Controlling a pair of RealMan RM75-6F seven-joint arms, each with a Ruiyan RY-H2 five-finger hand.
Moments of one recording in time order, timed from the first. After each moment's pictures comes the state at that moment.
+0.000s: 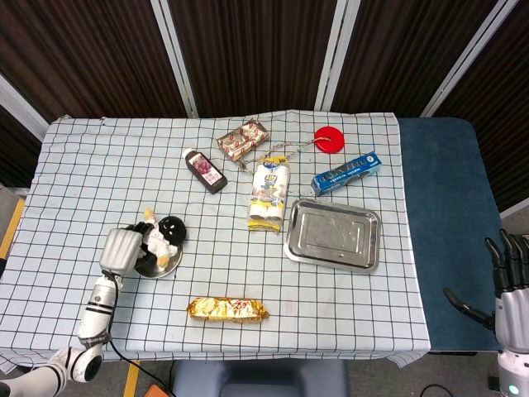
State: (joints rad) left arm -0.50 -1.71 -0.10 -0.93 1.41 1.24 0.13; right arm 0.00 -1.34 0.13 -1.33 -1.70 1.91 0.12
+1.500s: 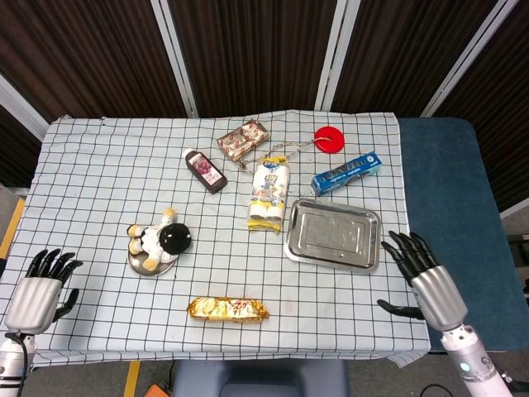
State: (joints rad) left arm -0.17 -1.23 0.05 -1.44 1.50 1.50 0.19; right arm 0.21 -1.24 0.03 -1.56 -1.82 1.49 0.09
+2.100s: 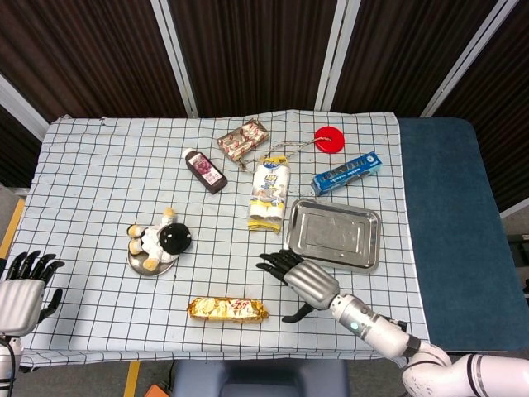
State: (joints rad) left arm -0.14 -1.22 0.01 -1.43 1.47 1.50 0.19; right arm 0.67 -1.37 0.14 -1.82 -1.42 0.75 -0.11
